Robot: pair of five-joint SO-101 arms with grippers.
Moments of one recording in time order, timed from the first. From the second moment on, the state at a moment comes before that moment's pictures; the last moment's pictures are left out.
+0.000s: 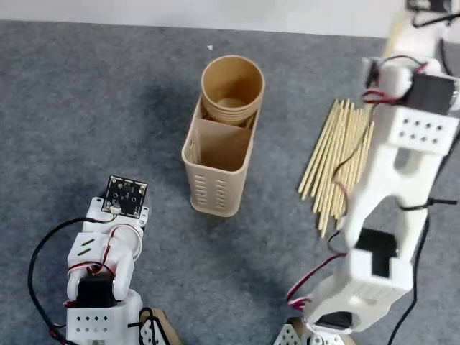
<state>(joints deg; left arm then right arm) -7.3 -103.9 96.0 47.0 -12.3 3.3 8.5 -49.1 85.1 3.7</state>
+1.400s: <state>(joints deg) -7.3 -103.9 96.0 47.0 -12.3 -24.2 -52.2 -5.0 67.3 0.8</state>
